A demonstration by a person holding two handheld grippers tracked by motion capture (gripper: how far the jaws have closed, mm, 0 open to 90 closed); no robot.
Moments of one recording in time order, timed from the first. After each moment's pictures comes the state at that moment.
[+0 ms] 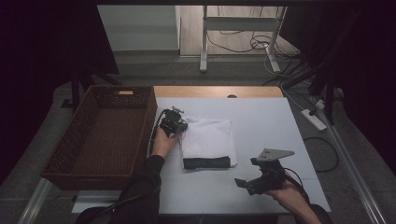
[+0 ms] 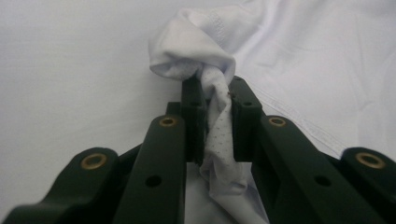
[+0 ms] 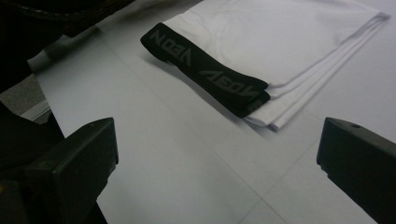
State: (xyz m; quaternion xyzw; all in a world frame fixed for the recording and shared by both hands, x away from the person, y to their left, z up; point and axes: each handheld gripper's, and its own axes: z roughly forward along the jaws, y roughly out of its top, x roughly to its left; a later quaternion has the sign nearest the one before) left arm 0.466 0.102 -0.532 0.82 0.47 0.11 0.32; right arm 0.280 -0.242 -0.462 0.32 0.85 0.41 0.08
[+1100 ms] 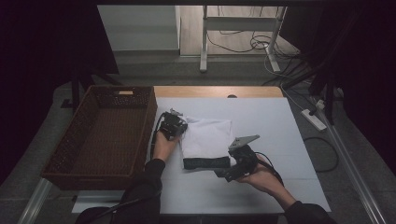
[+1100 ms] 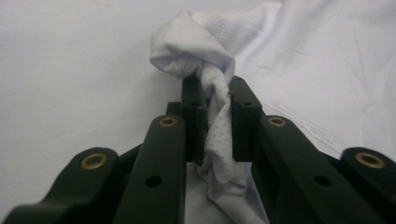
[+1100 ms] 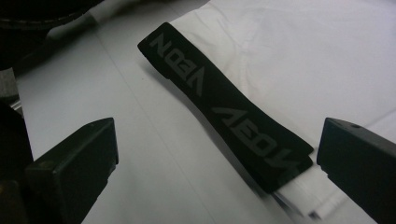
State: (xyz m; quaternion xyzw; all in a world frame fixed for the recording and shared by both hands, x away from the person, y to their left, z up) left arm 0.455 0.103 -0.542 0.80 0.47 0.14 0.35; right arm 0.331 -0.180 -0.482 0.27 0.89 0.37 0.03
